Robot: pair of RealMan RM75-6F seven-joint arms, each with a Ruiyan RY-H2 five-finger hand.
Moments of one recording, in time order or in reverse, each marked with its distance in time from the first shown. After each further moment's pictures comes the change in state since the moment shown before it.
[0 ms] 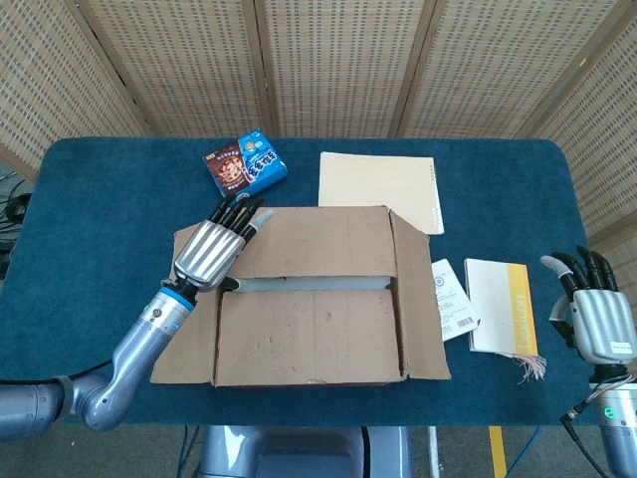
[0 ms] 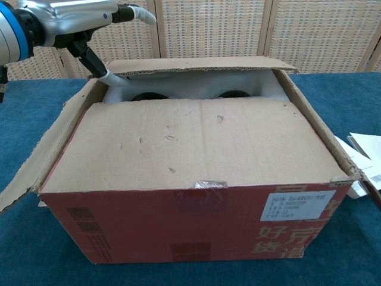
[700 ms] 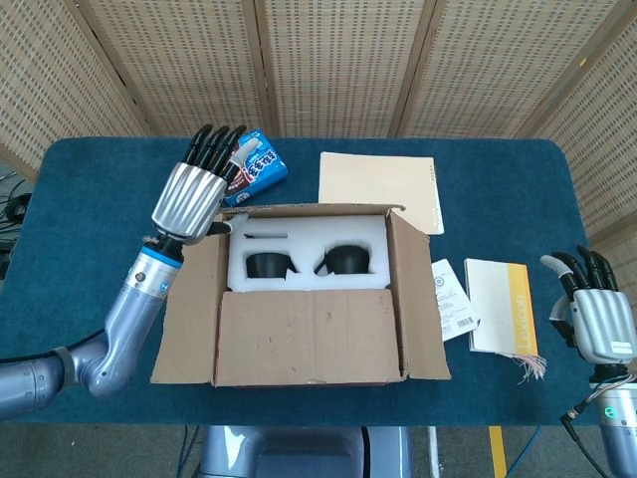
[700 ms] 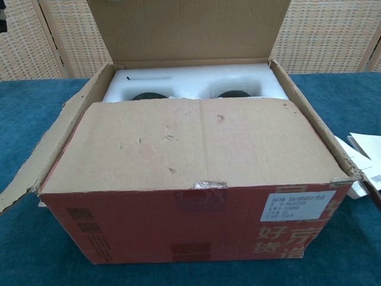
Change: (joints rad) left arm -0.044 0.027 -0.146 0.107 0.041 0.084 -0.048; right arm -0.001 0.003 0.003 -0.001 0.000 -0.004 0.004
